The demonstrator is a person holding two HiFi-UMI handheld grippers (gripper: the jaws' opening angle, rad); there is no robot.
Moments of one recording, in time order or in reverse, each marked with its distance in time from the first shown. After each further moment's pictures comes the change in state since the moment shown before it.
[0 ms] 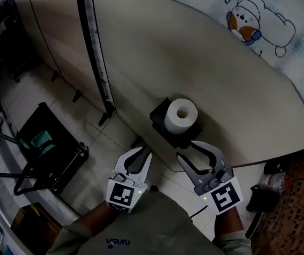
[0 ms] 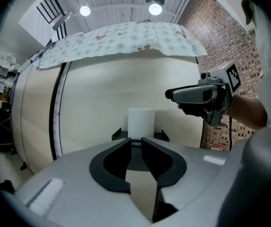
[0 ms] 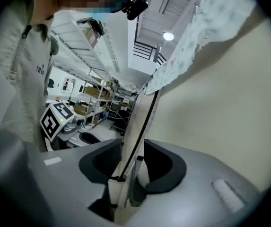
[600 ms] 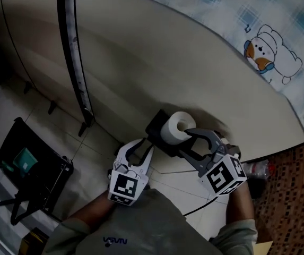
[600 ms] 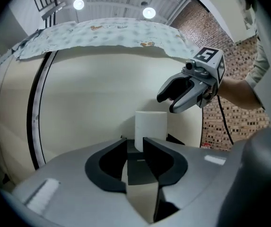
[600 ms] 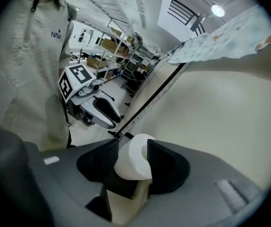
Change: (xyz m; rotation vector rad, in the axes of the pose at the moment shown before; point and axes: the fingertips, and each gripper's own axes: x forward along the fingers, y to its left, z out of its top) left arm 0.050 0.043 0.021 0.045 -0.013 -0.207; right arm 0.057 -0.033 -0.016 -0.386 0.528 0.098
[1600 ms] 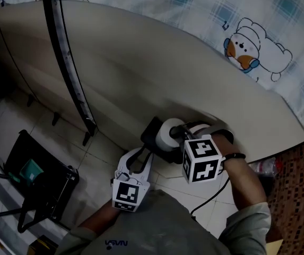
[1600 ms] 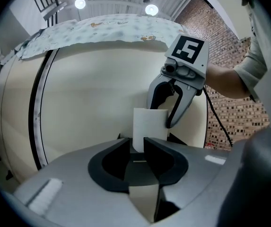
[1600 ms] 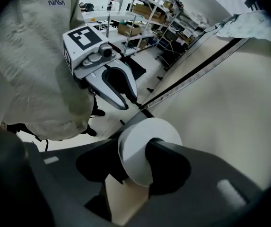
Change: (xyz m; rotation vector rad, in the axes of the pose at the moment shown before) left arm 0.017 -0.008 -0.007 -0.022 0.013 0.054; right arm 0.041 0.009 -0.044 -0.296 0.374 0.348
